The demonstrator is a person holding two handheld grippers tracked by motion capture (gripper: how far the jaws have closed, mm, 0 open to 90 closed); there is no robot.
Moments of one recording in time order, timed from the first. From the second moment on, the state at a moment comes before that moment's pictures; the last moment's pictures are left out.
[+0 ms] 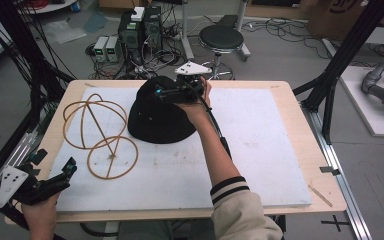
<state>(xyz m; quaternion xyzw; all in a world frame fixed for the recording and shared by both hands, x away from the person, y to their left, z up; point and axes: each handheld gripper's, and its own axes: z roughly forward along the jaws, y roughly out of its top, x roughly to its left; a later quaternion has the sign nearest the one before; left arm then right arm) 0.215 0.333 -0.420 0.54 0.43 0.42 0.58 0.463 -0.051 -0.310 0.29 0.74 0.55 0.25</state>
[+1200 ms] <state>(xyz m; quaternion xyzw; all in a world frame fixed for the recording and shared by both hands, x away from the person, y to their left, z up) 0.209 0.340 -0.423 0.54 0.44 0.42 0.58 0.494 -0.020 -0.347 0.35 0.79 0.46 0.23</state>
